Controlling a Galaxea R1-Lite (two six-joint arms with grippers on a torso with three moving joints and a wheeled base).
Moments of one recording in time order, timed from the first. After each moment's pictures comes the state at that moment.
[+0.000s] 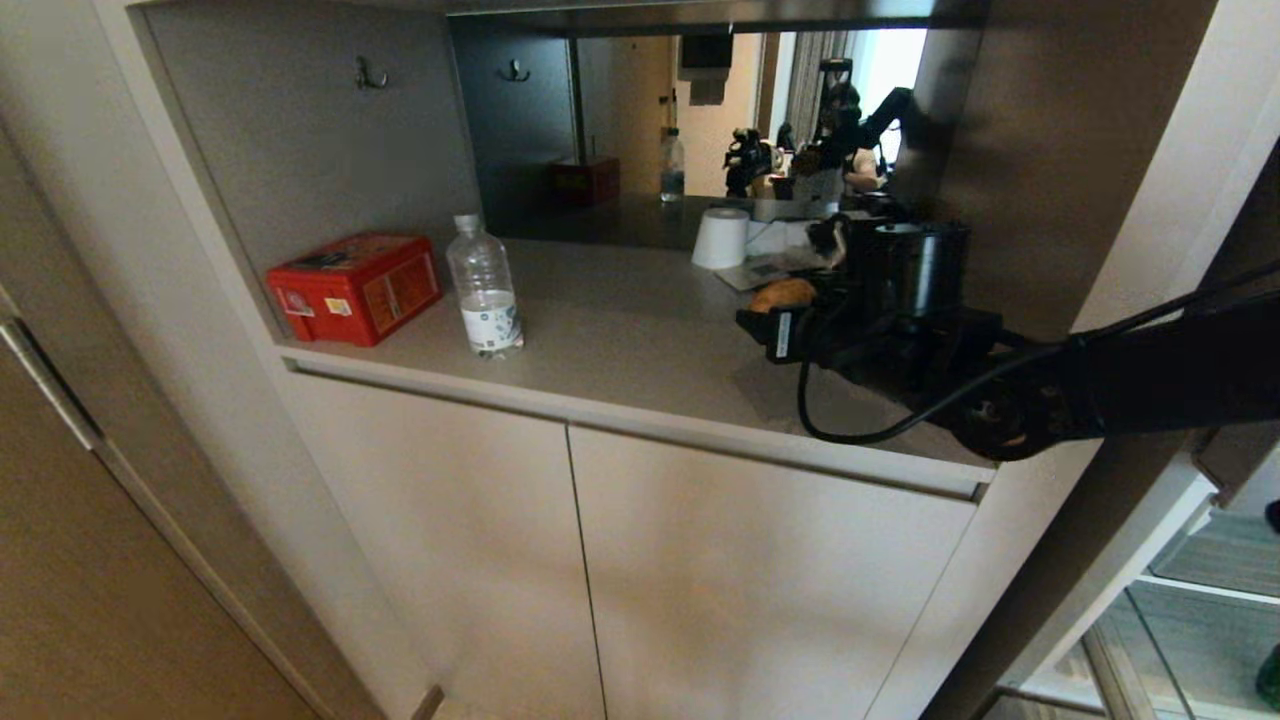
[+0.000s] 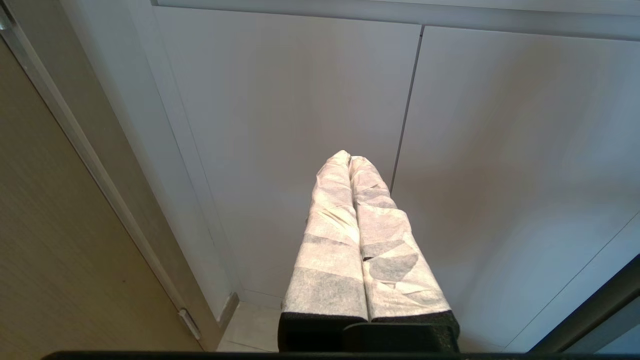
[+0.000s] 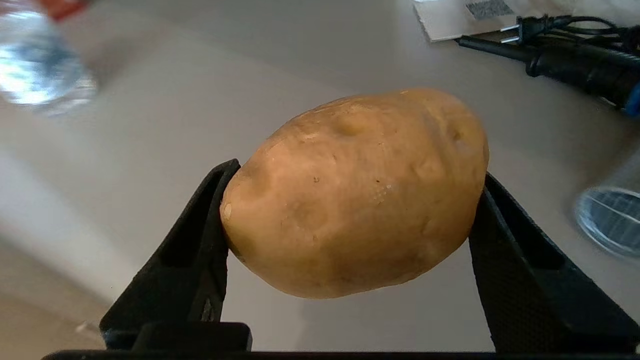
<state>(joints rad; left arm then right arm) 0.00 0.00 0.00 -0.03 0.00 0.00 0.45 2.05 -1.40 -0.56 -0.16 0.07</state>
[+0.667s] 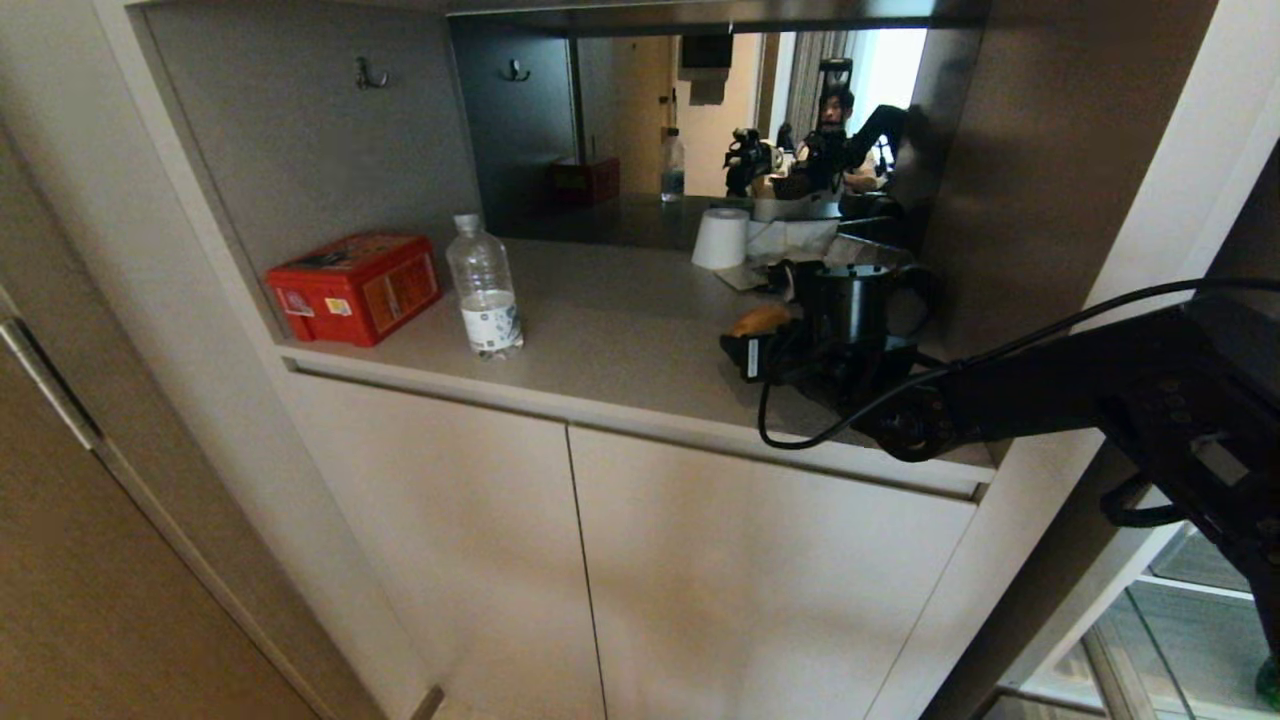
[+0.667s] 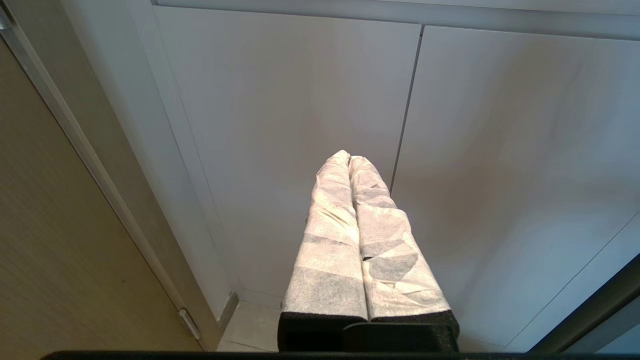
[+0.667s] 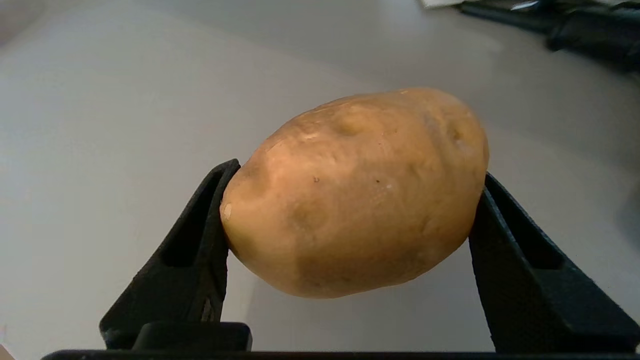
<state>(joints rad) 0.00 0.00 0.00 -0.03 0.00 0.00 0.44 2.26 -1.57 -0.56 -0.20 0.03</state>
